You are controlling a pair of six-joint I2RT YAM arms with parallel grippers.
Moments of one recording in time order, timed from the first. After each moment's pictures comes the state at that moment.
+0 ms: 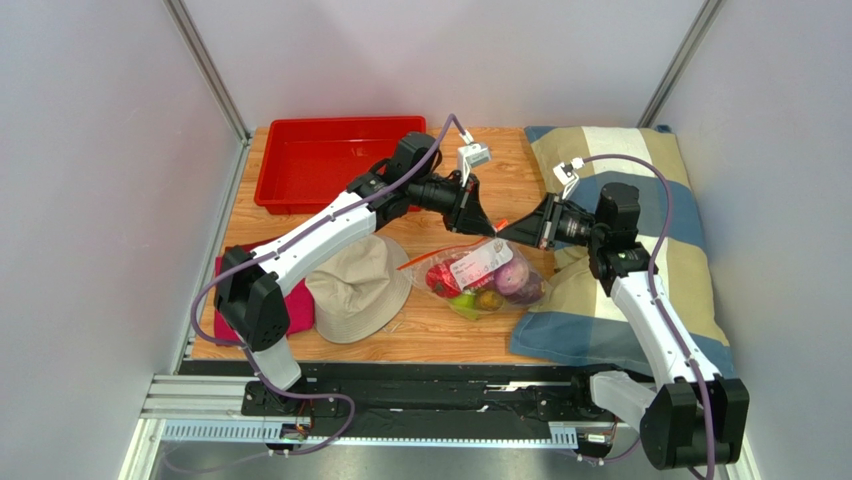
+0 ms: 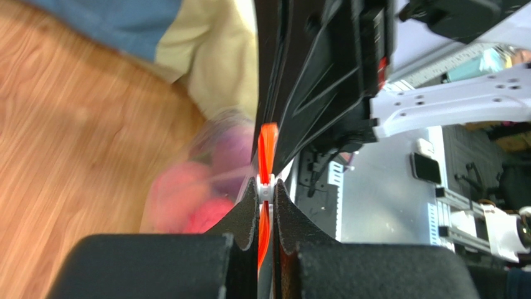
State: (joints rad) left arm -0.75 1.72 1.58 -0.33 0.85 -0.23; right arm 0.09 1.06 0.81 -0.01 -1.07 0.71
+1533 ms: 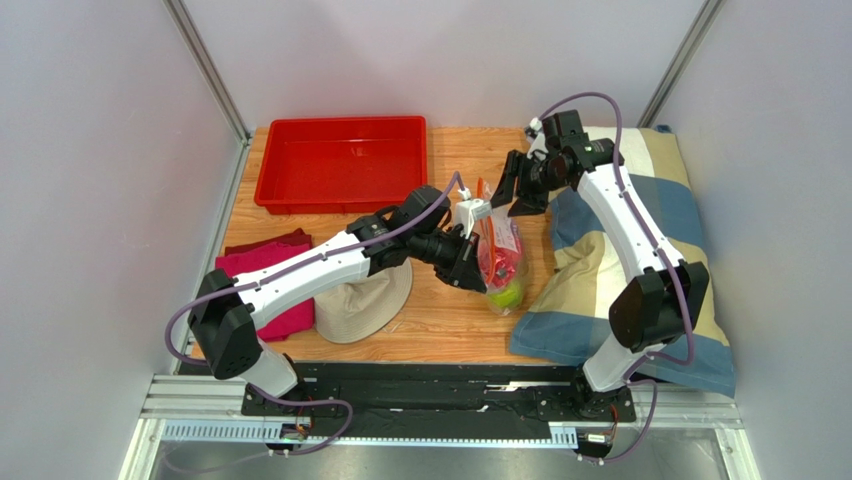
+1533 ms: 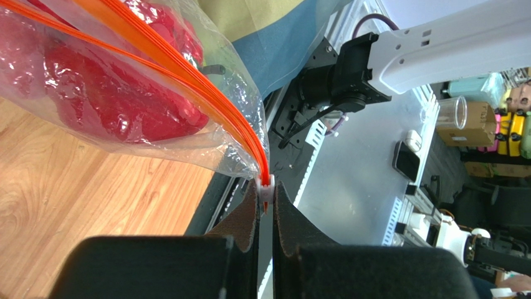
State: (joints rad) left arm -0.92 1.53 1.30 -0.42 0.57 -0.46; right arm 0.22 1.68 1.69 -1.01 -0.44 0.46
